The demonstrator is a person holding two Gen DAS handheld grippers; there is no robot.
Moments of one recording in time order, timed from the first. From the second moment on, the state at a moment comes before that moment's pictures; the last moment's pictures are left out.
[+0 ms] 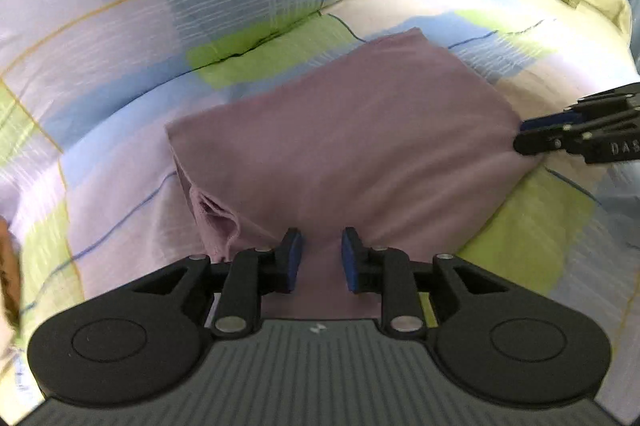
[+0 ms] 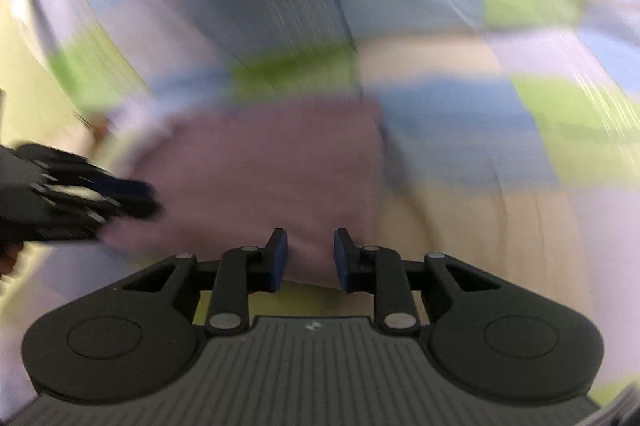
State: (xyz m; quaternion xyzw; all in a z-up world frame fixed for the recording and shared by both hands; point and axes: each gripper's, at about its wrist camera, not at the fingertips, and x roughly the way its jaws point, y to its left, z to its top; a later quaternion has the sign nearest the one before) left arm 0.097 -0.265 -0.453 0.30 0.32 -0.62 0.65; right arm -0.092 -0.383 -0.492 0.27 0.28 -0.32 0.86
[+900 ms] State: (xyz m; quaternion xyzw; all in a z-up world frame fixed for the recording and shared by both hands) left arm 0.105 -0.280 -0.461 0.29 0.34 -0.54 0.71; right arm -0.071 -0.374 -0.461 0.31 0.24 -0.29 0.87
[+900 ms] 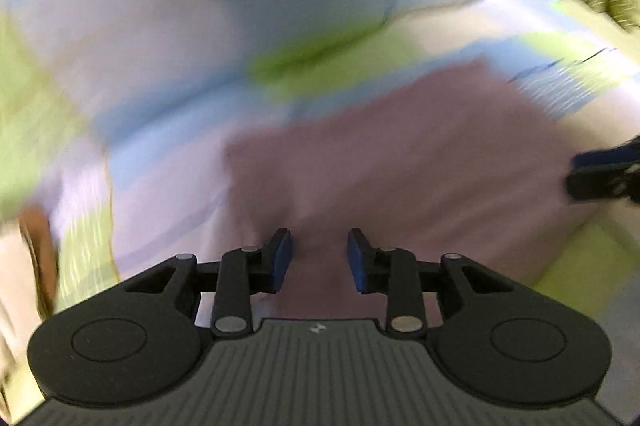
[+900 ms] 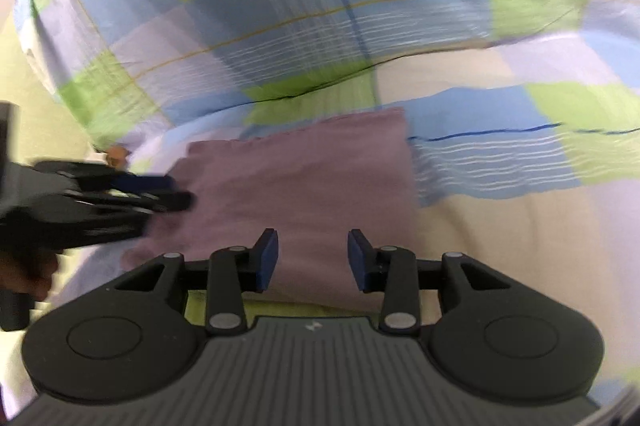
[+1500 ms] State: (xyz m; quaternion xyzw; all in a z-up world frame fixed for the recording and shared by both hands) left arm 0.051 -0.279 -0.420 0.25 0.47 -0.38 0.75; right arm -0.089 -0.376 -0.456 0.29 0.29 -0.36 0.84
